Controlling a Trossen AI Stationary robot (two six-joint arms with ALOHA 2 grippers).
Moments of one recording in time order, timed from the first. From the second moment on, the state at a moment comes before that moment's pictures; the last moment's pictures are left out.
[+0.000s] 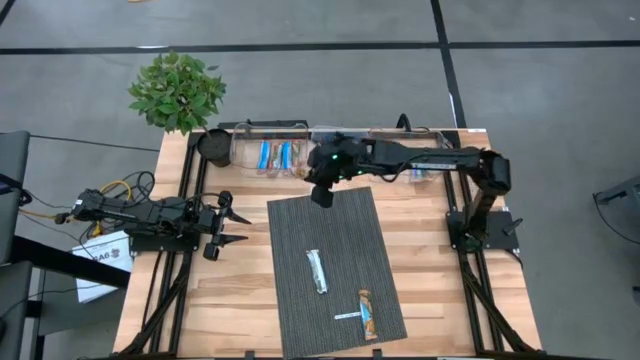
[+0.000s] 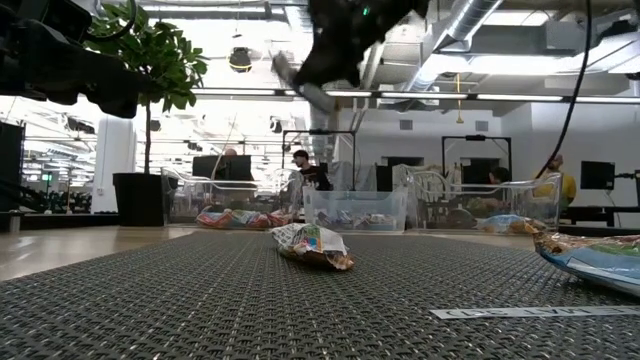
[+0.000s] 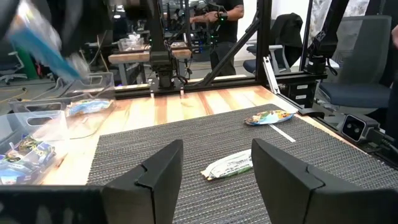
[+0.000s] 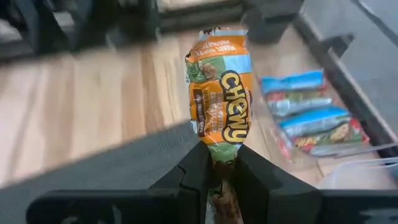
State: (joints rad) left arm -0.17 0.07 0.01 0.03 -0.01 0.06; right arm -0.18 1.79 1.55 -0.46 -0.06 -0.01
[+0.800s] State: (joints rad) left arm -0.17 0.07 0.01 0.03 -0.01 0.06; right arm -0.25 1.57 1.55 -0.49 -0.06 0.14
